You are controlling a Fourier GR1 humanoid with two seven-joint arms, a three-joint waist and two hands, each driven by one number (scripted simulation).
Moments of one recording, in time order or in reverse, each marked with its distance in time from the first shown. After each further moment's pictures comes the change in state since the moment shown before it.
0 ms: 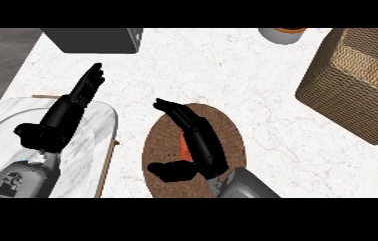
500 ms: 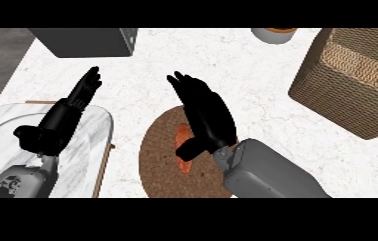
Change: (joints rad) left arm 0.026 0.001 0.011 0.006 -0.004 0.000 0.000; right arm -0.252 -0.146 0.024 -0.074 0.255 0.314 0.584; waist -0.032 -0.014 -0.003
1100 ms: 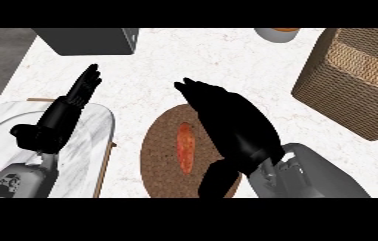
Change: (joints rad) left arm -0.010 -0.013 0.021 0.000 -0.006 -0.019 -0.007; right arm -0.073 -0.097 -0.149 -0.392 -0.353 0.479 0.404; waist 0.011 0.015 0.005
